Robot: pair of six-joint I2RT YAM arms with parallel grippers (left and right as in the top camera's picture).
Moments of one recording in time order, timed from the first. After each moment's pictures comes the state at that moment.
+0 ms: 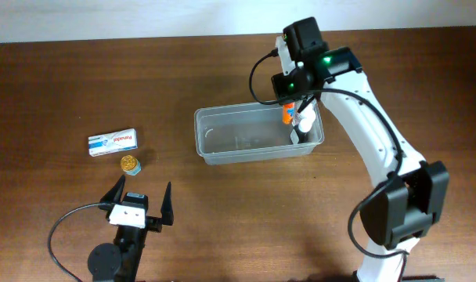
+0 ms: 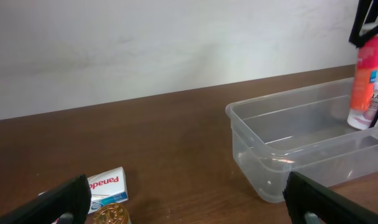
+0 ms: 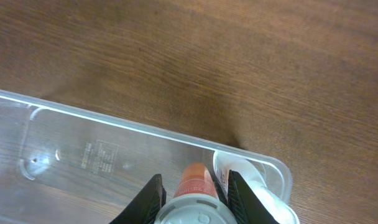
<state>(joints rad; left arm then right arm) 0.03 0.01 0.02 -0.06 0.20 0.09 0.31 1.97 1.86 -1.00 0.00 0.00</state>
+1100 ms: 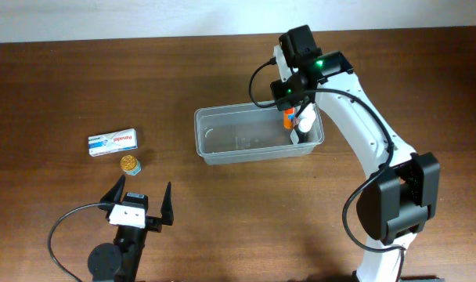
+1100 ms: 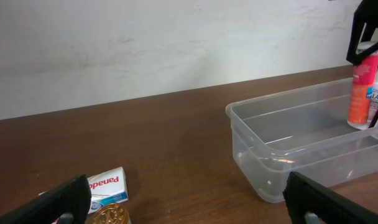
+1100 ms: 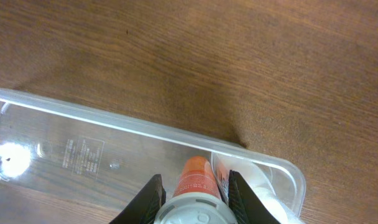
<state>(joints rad) 0.03 0.01 0.02 -0.06 0.20 0.09 0.31 2.00 1.81 -0.97 0.02 0.00</state>
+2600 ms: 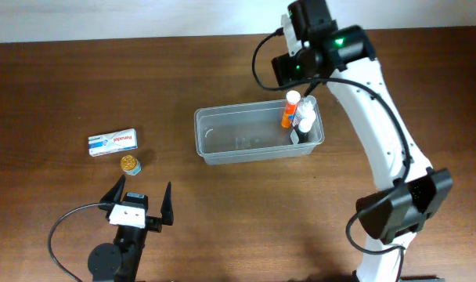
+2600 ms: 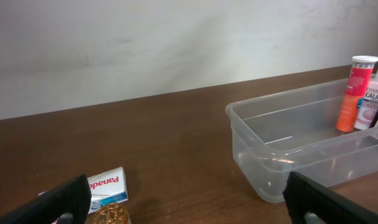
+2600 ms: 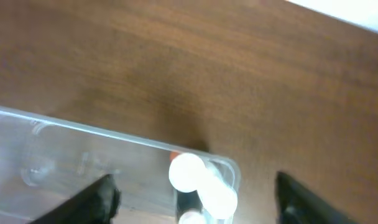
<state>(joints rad) 0.03 0.01 0.02 -0.06 0.20 0.09 0.30 2.01 2.19 -1.22 0.08 -0.02</state>
